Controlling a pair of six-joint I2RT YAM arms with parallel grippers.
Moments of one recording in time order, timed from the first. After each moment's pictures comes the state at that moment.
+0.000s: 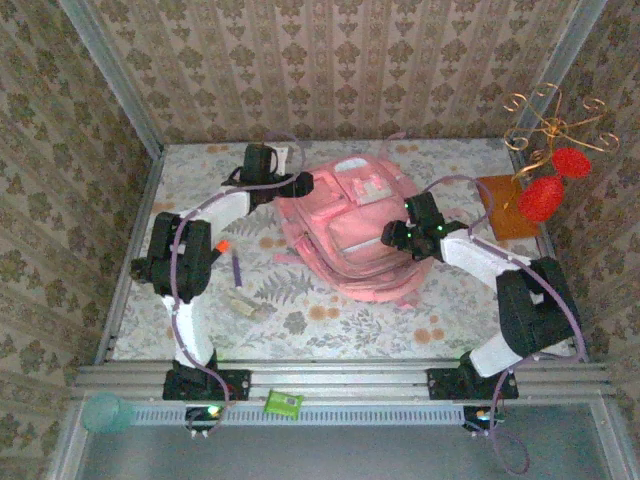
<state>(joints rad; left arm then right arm) -0.36 1.98 1.41 -0.11 0.34 -0.26 0.30 1.56 0.91 -0.31 -0.04 0.60</state>
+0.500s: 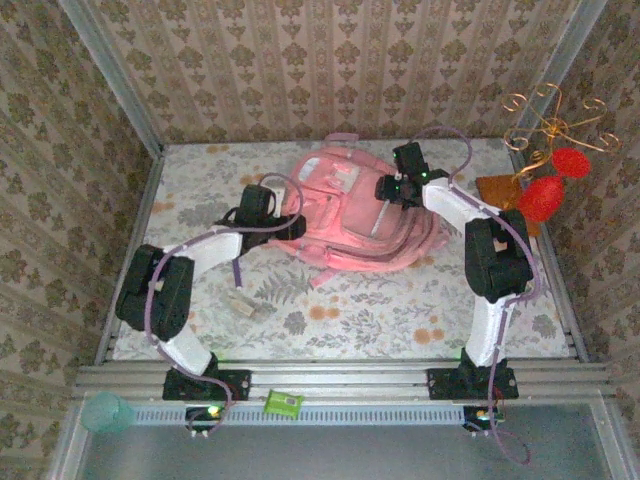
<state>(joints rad) -0.45 1.64 0.92 -0.06 0.22 -0.28 0.25 1.94 1.47 -0.44 0.02 0.41</state>
